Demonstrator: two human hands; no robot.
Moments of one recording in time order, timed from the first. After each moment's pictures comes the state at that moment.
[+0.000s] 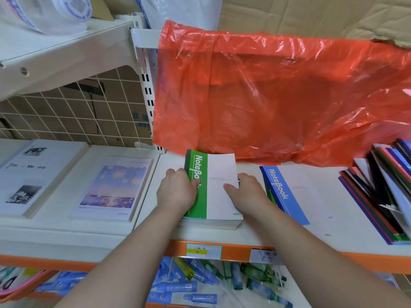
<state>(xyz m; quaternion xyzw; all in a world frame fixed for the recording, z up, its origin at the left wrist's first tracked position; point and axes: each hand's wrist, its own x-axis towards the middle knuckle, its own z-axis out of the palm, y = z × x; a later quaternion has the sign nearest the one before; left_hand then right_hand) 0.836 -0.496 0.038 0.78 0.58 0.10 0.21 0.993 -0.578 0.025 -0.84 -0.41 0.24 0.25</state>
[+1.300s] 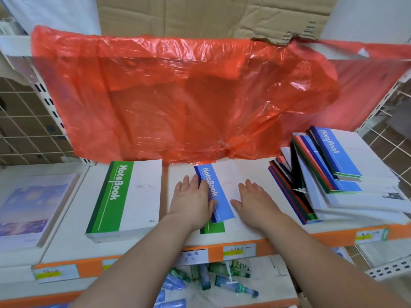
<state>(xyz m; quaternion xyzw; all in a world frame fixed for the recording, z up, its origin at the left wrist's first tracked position) 0.998 -0.606 0.028 0.93 0.35 -0.05 0.09 1.148 -0.711 0.008 -0.88 -0.46 0.16 -0.01</state>
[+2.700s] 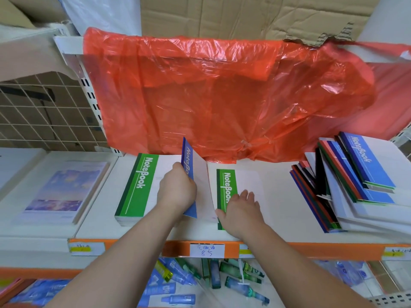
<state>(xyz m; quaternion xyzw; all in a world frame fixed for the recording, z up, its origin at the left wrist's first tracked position) 0.951 -0.578 0.061 0.77 0.56 0.16 0.27 1.080 -0.679 -0.011 -0.87 -0.47 0.14 -0.05</state>
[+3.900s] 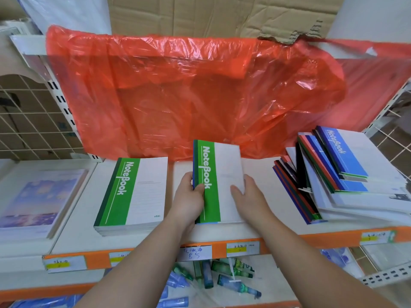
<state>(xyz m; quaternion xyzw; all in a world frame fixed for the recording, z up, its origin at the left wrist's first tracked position) 0.987 -0.618 0.034 0.58 0.43 0.26 0.65 1.116 -0.706 0.022 -0.82 -0.33 0.21 0.41</state>
